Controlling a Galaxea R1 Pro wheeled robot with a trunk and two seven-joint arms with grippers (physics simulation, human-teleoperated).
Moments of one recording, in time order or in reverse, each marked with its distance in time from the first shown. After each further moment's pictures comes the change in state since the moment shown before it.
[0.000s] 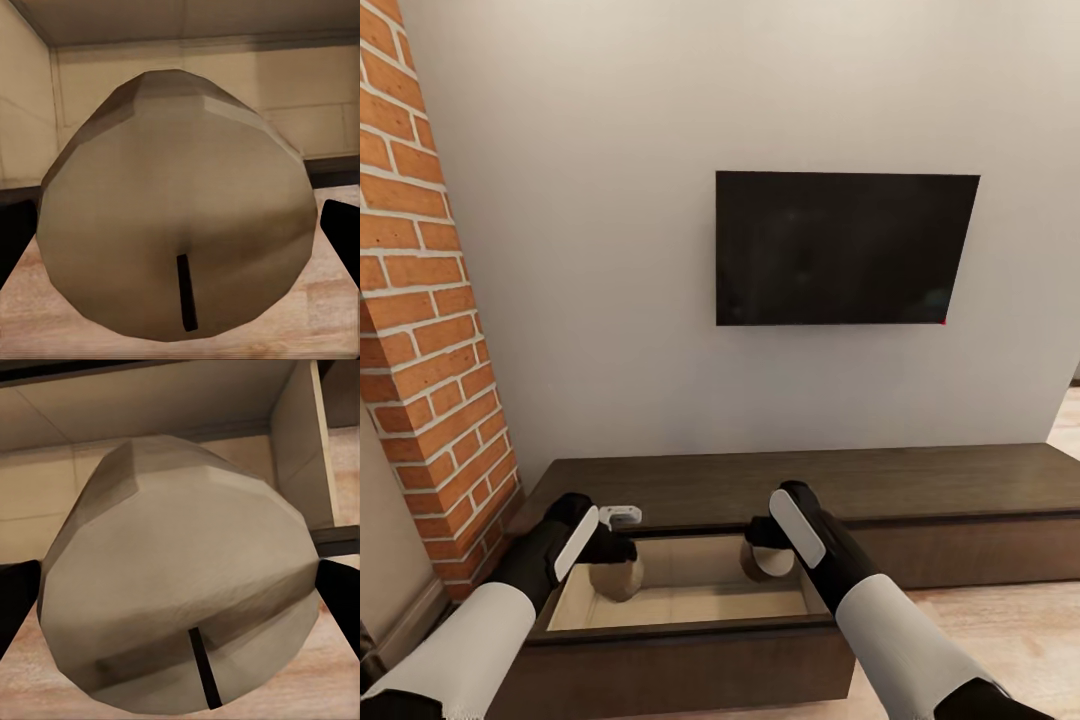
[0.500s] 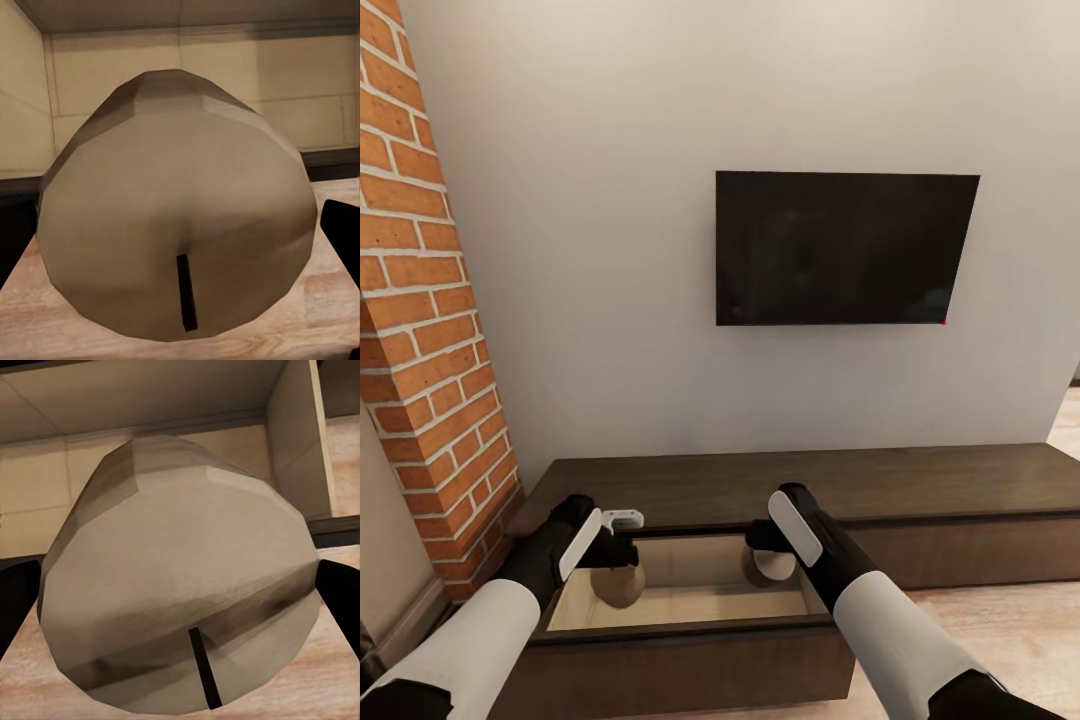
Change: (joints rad) left arm -0.017 -0.013 0.001 0.062 -0.002 -0.017 -0.001; right arm -0.014 0.006 0.001 0.054 -0.001 -0.013 0.000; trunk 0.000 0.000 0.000
